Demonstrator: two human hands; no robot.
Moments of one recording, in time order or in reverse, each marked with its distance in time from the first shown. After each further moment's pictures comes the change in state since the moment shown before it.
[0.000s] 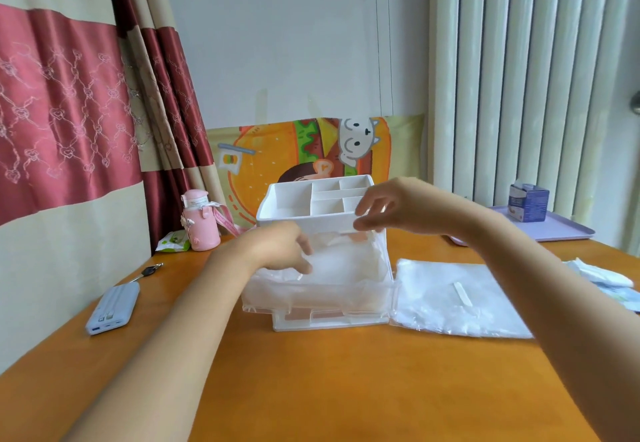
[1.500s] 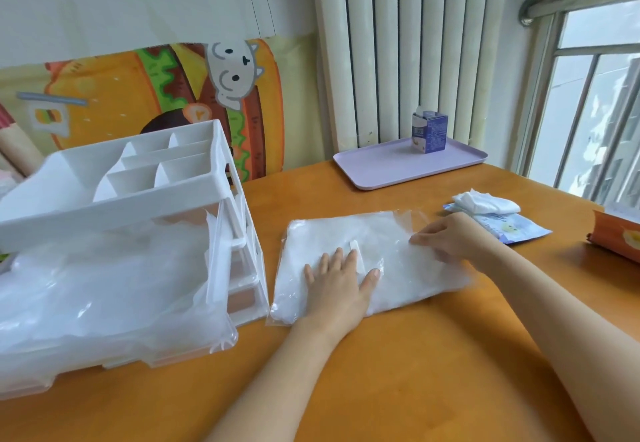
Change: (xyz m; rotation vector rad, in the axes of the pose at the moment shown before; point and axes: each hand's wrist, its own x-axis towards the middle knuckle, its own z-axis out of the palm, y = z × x) left_hand 0.128 0.187 0.240 -0.089 -0.079 0.192; right_hand -0.093 0.297 0.046 0.361 0.204 0.871
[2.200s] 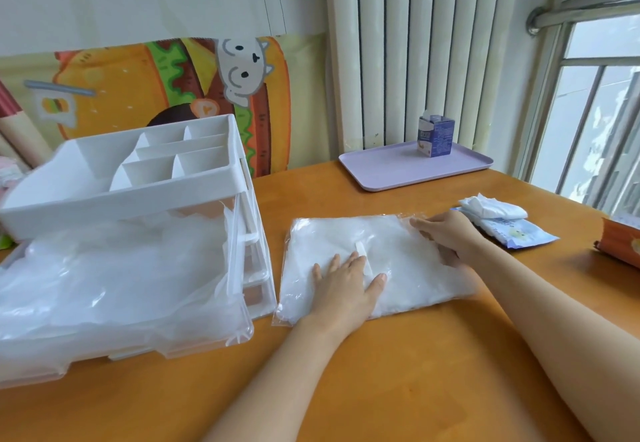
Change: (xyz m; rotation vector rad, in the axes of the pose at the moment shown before) left_hand -0.001 -0.007 0.000 -0.066 0.026 0.082; right_hand 0.024 -0.006 0.016 0.025 0.097 0.115
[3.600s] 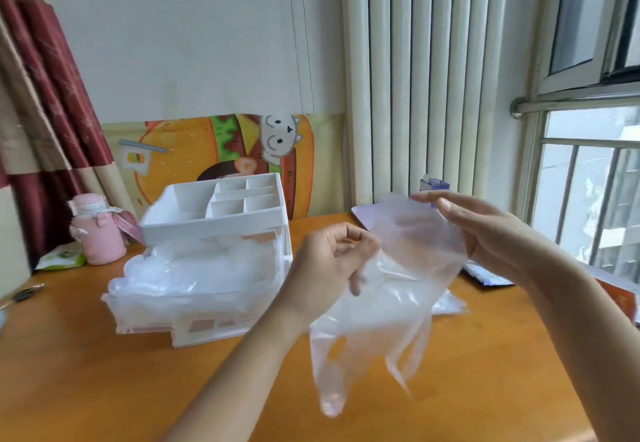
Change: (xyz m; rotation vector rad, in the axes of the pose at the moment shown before) left_hand -0.142 0.054 -0.144 -0.894 0.335 0.319; right_hand -0.197 -0.078 -0.101 0.548 -0.471 -0.619
